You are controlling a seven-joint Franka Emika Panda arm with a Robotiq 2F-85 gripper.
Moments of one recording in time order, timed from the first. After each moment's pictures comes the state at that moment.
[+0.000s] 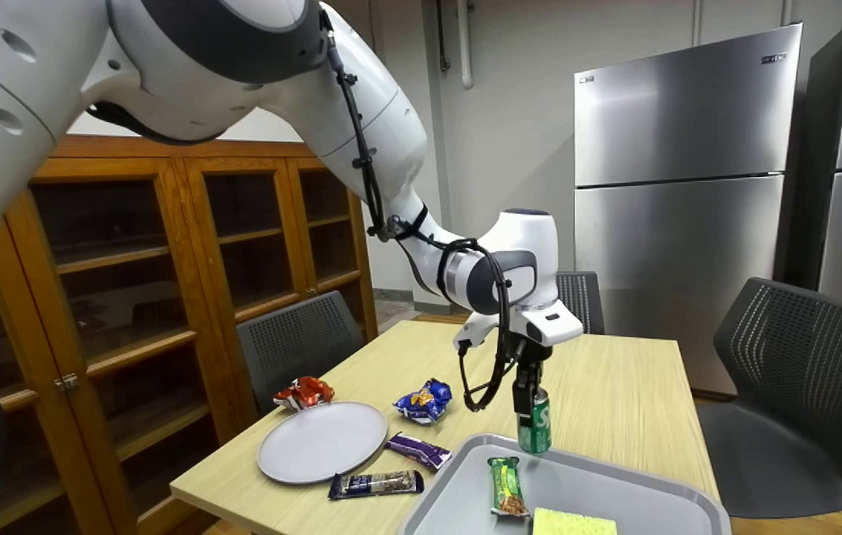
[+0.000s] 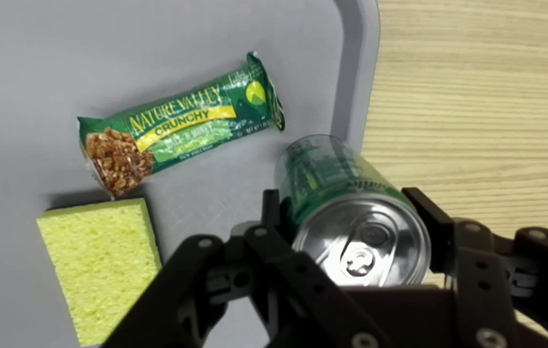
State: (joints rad) arm -0.22 0.71 -0.26 -1.79 0.38 2.54 0.91
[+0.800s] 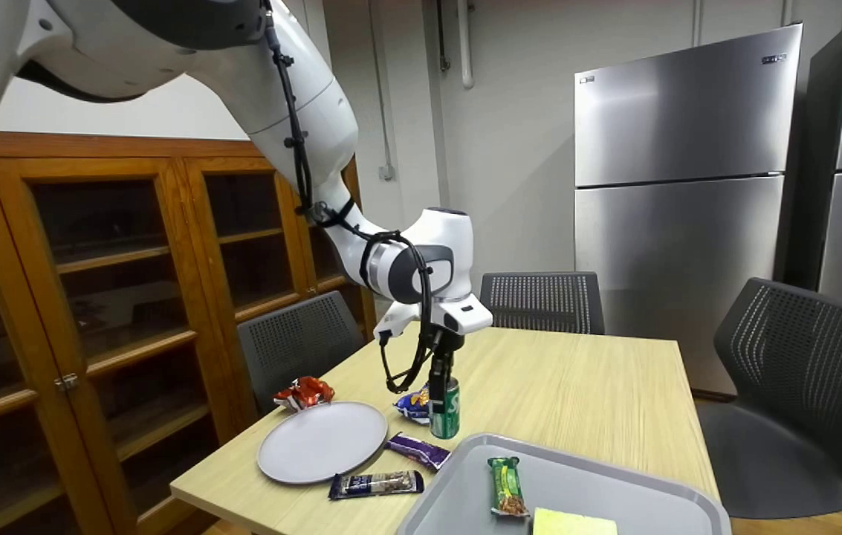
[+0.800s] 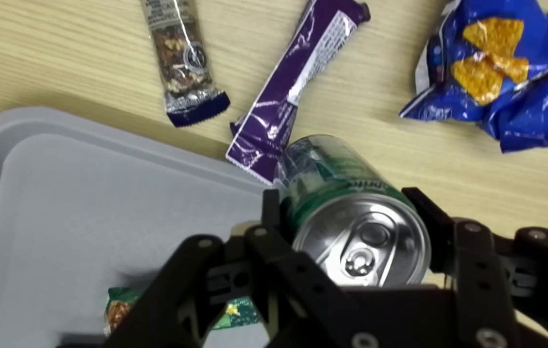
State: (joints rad) arm -0.10 0.58 -0.16 -1.97 0.38 2.55 0.85
